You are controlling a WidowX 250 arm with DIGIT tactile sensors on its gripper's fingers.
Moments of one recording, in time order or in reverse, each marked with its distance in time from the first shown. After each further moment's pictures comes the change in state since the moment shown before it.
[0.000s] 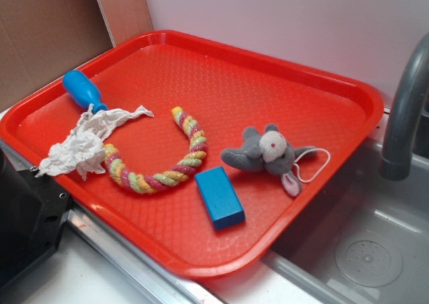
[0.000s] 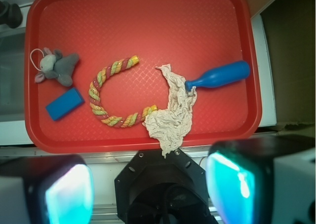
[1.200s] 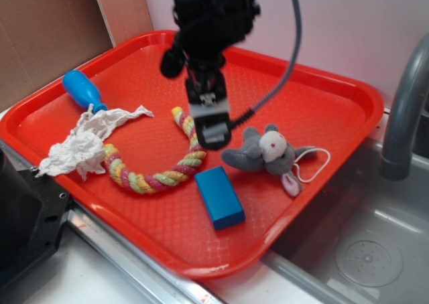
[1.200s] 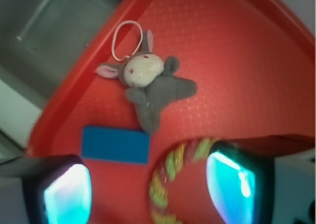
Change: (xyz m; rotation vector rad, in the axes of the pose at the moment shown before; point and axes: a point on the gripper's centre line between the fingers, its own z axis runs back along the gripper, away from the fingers) arm 0.062 -0.126 -0.151 -0.015 0.090 -0.749
